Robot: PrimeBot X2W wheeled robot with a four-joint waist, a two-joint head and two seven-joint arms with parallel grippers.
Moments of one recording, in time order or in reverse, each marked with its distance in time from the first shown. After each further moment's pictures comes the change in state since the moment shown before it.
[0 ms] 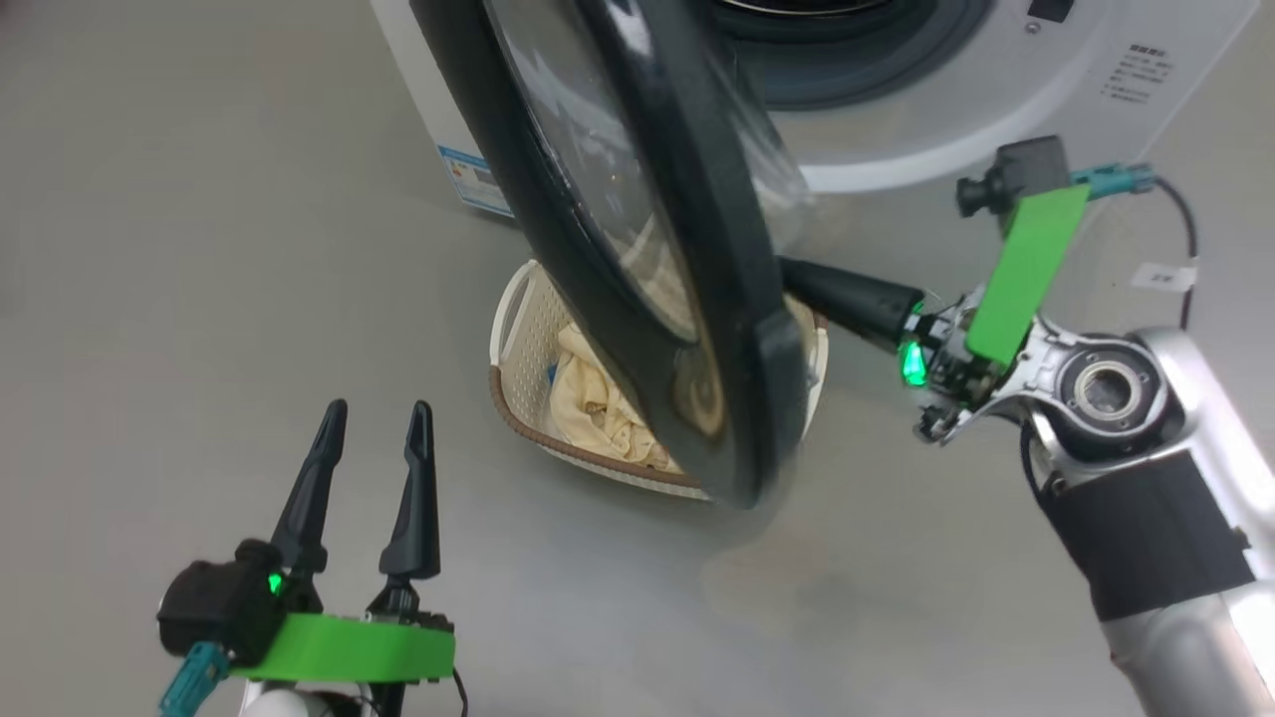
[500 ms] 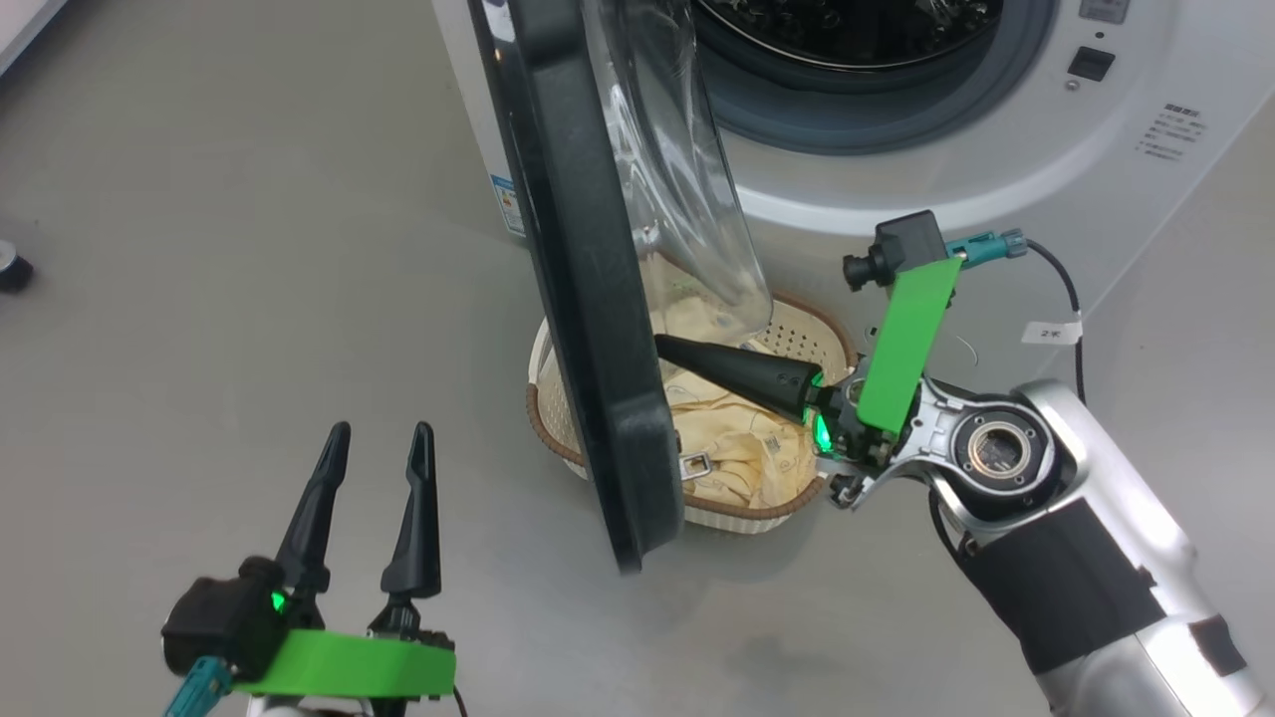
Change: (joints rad) left arm 0.031 0.001 -0.001 0.009 -0.008 -0.001 0.000; right arm 0.042 0.058 0.152 0.009 0.002 0.000 -0.063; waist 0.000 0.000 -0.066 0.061
